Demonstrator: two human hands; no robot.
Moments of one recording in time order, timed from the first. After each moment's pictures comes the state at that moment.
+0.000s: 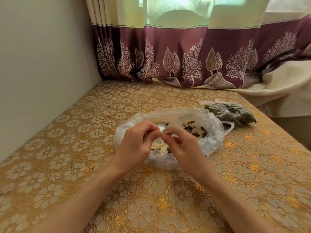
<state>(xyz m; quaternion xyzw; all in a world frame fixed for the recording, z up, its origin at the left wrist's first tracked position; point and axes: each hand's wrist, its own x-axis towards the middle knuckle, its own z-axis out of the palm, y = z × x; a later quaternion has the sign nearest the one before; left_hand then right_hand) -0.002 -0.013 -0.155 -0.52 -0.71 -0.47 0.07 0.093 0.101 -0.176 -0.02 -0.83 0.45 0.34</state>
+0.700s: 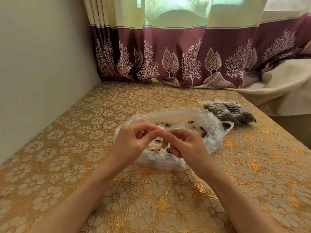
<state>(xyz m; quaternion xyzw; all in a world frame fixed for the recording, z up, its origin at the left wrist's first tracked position) -0.008 -0.019 -0.147 -0.51 -0.66 -0.56 -0.02 0.099 0.104 -0.164 -0.04 -0.70 0.66 0.28</state>
